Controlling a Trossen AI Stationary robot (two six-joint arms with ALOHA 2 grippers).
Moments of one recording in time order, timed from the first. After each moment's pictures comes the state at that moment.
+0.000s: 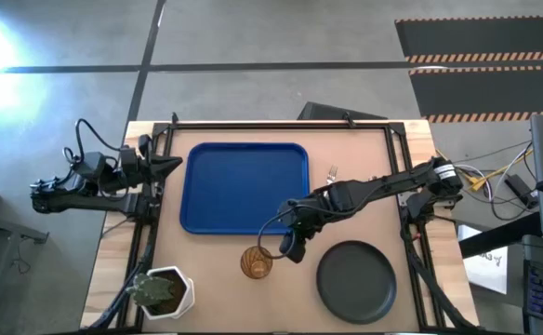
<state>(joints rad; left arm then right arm) -0.01 0.25 0.59 -0.23 -0.29 -0.05 0.22 1.78 1.60 -0.80 -0.18 0.76</state>
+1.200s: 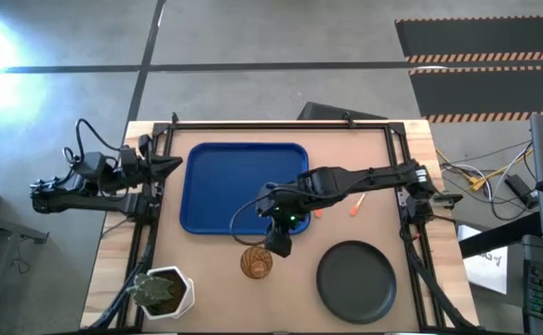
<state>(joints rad) -0.01 0.25 0.58 -0.23 -0.29 -0.05 0.16 2.01 2.12 -1.08 -0.24 0.50</state>
